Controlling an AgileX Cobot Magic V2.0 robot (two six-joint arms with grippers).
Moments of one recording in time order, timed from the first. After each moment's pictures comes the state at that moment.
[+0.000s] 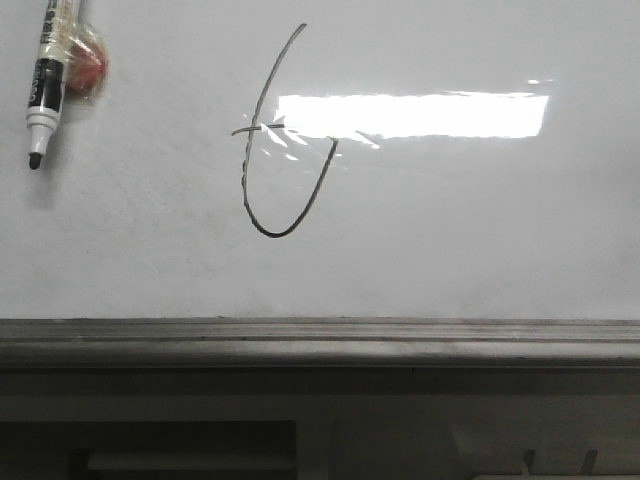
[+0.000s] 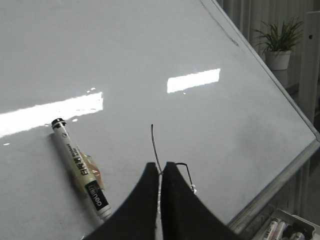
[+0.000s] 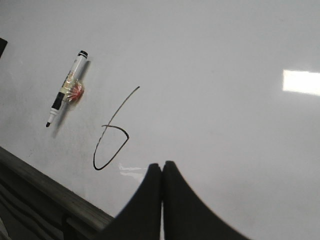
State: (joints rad) left arm -0.67 0.10 -0.27 -0.91 0.16 0.93; right arm 0.44 0.03 -0.20 0.66 0.24 -0.65
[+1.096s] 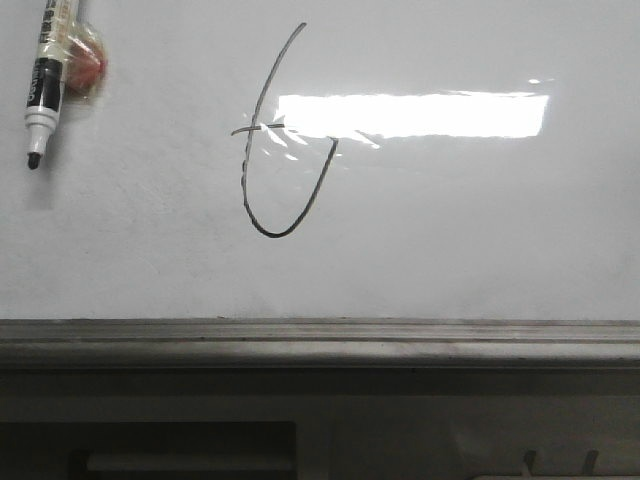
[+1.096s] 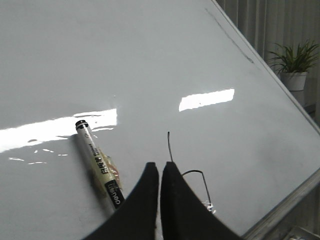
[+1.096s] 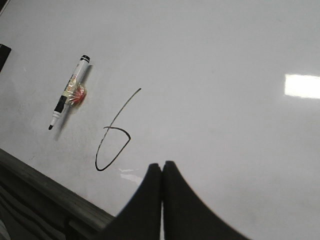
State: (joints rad) left arm -0.67 0.02 -0.21 -0.91 0.10 0.92; right arm 0.44 -0.01 -0.17 0.68 0.23 -0.66
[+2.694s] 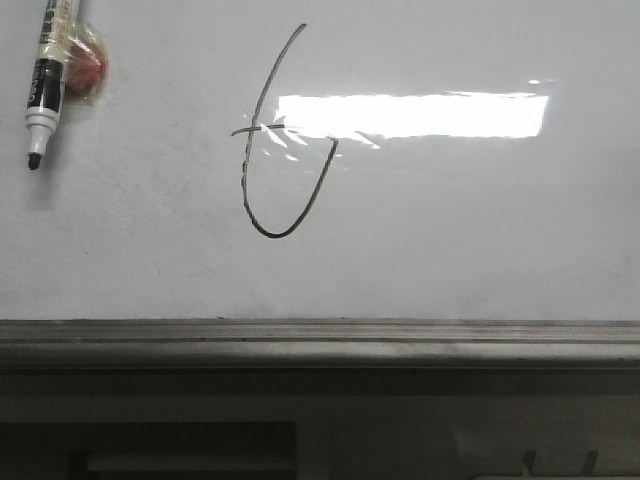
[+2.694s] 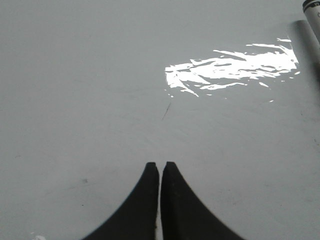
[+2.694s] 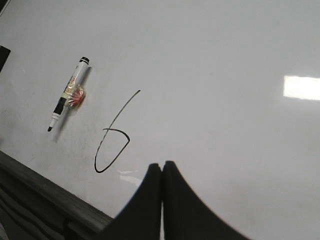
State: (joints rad) left arm -0.06 0.00 -0.01 -0.08 0.06 0.17; right arm 0.44 -0.01 -0.17 0.68 0.23 -0.66
